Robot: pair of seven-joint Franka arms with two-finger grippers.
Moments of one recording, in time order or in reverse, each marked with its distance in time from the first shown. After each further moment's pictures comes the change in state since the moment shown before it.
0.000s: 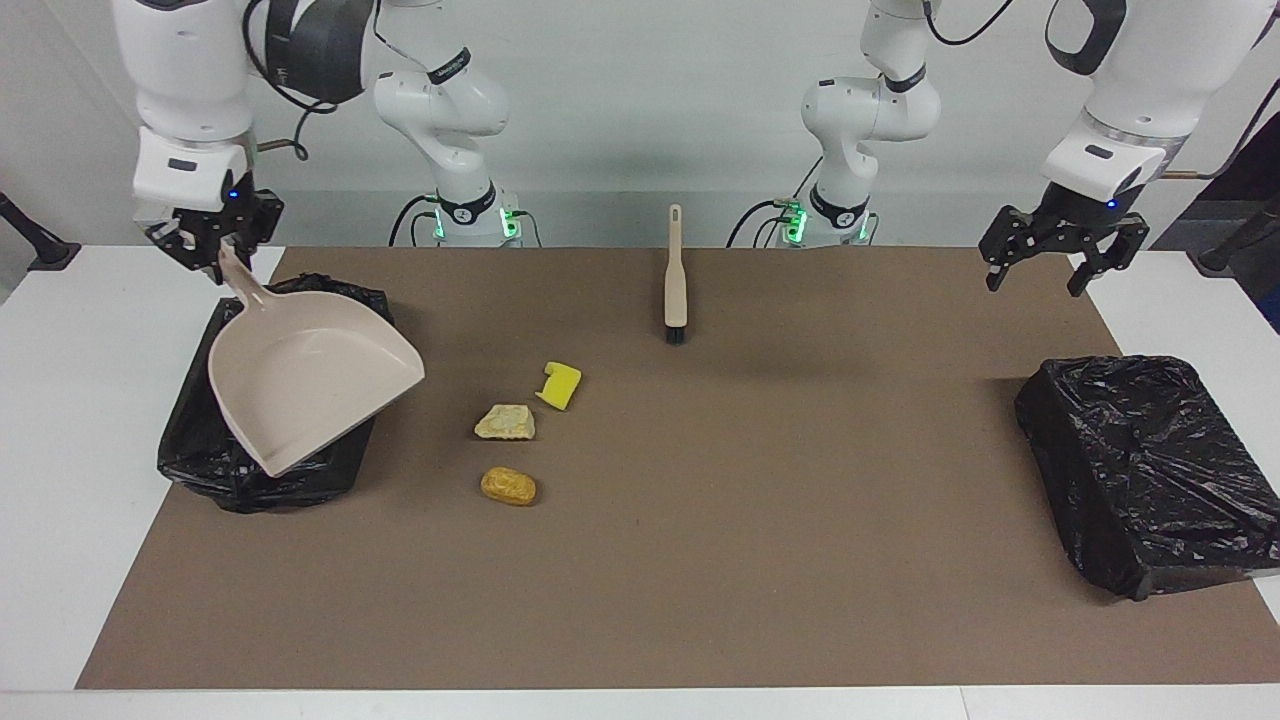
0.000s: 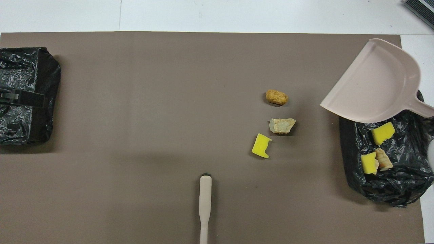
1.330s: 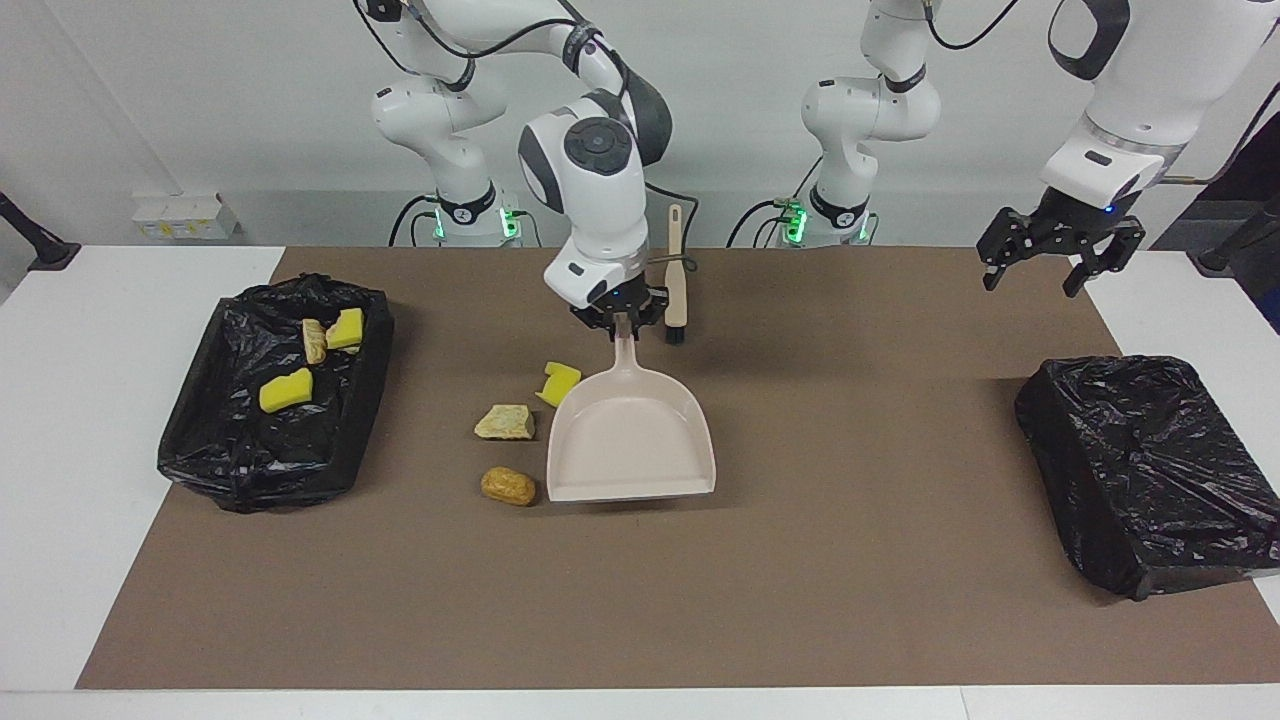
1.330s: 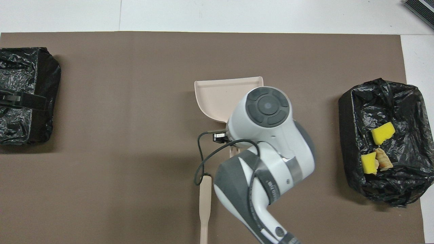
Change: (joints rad) left arm 0.002 0.003 -0.007 0.004 -0.003 -0.034 0.001; right arm 0.612 0.305 0.002 -0.036 0.424 0.300 1.364
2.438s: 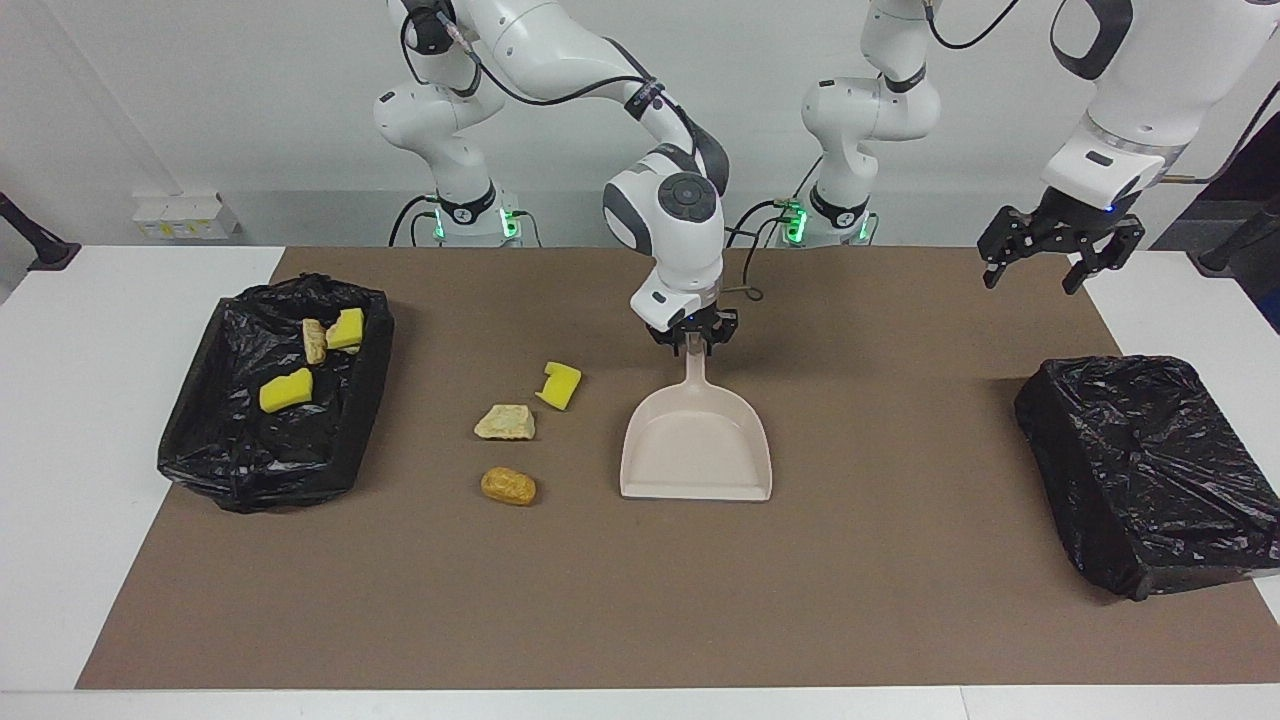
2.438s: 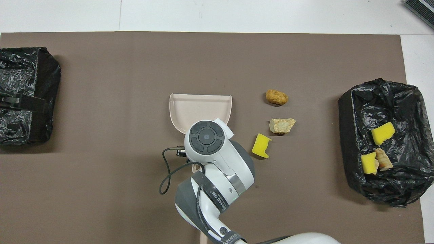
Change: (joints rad) left arm 0.005 -0.002 0.001 0.000 0.000 -0.016 0.000; right arm 0.129 0.135 -0.005 -0.018 0.017 0.167 0.142
